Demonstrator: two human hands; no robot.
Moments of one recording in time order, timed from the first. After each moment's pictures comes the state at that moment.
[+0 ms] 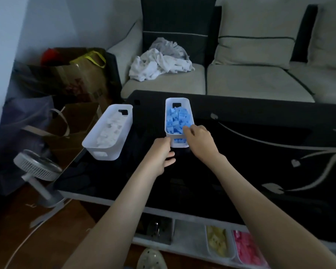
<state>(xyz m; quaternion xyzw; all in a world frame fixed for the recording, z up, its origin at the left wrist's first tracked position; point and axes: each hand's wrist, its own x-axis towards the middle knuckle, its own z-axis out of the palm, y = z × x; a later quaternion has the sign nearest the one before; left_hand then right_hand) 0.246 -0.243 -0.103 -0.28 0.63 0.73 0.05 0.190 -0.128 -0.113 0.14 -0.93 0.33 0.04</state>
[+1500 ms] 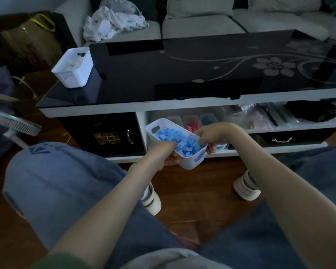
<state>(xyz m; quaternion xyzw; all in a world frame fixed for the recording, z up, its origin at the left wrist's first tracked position) 0.520 -0.111 -0.193 -0.22 0.71 0.63 0.22 0.459 0.056 -0.182 0.06 -0.88 0.28 -0.39</state>
